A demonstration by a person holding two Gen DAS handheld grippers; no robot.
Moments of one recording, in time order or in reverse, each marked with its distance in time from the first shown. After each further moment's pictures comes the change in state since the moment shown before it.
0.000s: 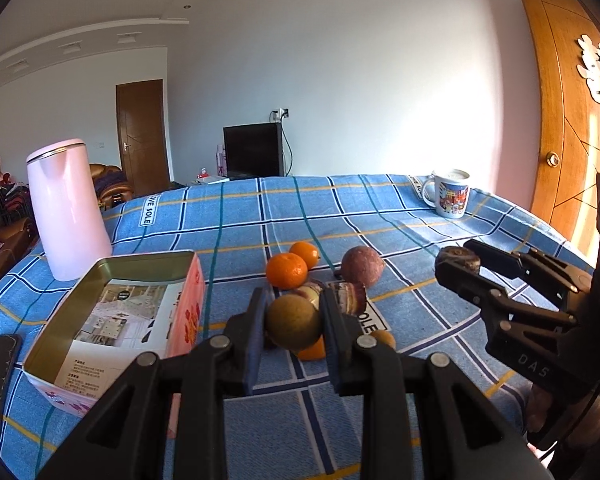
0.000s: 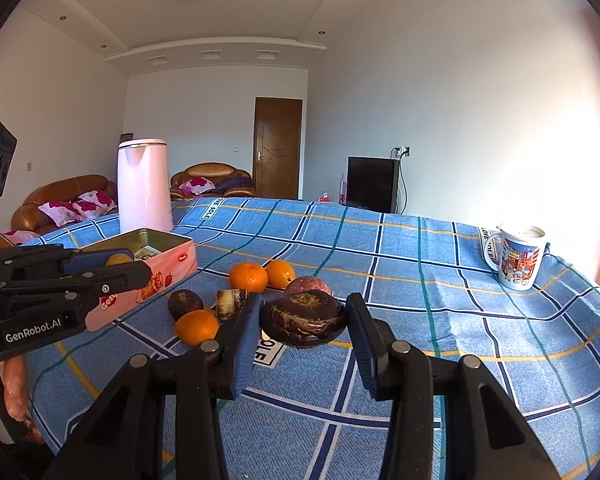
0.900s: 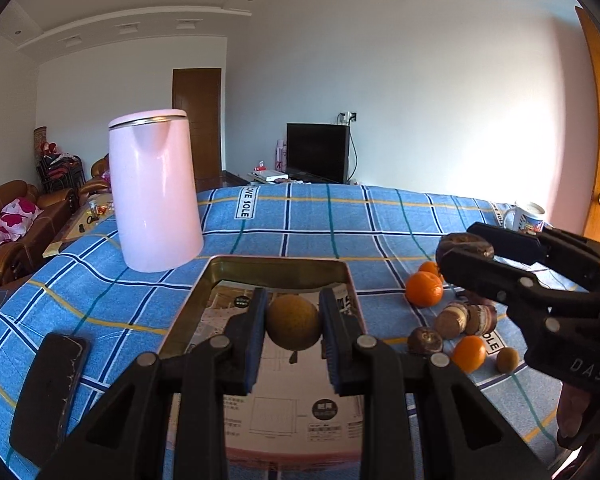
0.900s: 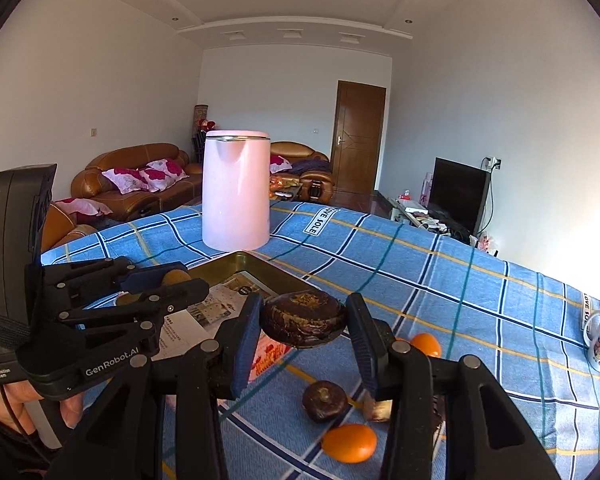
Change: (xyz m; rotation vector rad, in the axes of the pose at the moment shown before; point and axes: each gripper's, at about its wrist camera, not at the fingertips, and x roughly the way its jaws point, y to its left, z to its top) left arm 0.007 0.126 0.005 -0.126 0.009 0.154; right arm 0.074 0.120 0.078 -0.137 0.075 0.264
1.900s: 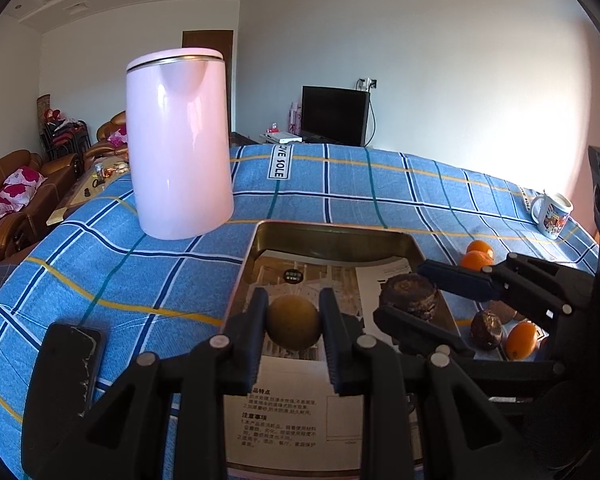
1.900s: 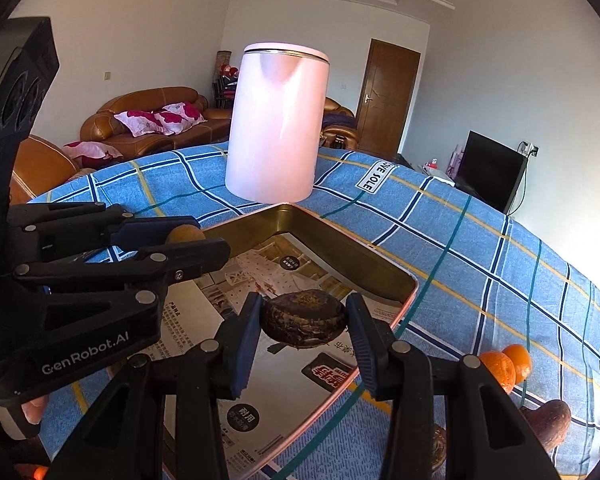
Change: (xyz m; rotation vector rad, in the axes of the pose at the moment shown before) left arm 0.038 0.048 0.000 -0.032 0.146 0.023; right arm 0.096 0.055 -0.007 -0.096 0.179 0.041
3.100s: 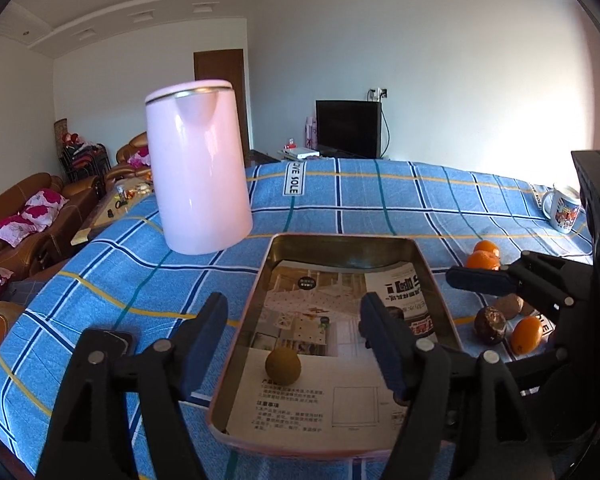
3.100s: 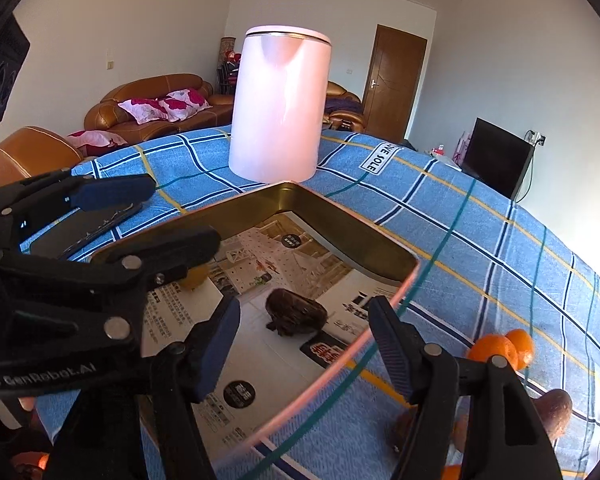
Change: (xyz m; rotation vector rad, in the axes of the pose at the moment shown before) left arm -0.030 -0.015 -0.005 0.050 -0.080 0.100; right arm -0.008 -0.010 -0.008 0.005 0.055 0.019
